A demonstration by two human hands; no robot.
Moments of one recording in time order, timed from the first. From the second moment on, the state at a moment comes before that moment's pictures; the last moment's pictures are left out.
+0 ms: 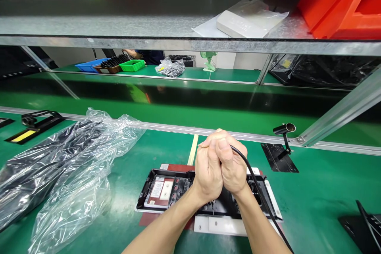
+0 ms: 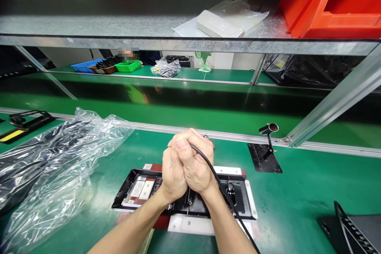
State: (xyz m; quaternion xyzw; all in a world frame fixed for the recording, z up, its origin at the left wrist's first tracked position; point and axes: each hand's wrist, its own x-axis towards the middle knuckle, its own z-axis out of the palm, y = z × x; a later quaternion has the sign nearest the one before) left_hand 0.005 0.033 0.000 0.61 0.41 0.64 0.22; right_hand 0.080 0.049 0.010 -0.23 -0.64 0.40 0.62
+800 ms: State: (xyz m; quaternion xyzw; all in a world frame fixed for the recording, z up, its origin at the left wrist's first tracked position) left_hand 0.005 0.033 -0.001 0.61 0.41 0.63 0.25; right_hand 0.079 0.049 0.010 -0.24 -0.64 0.39 0.62
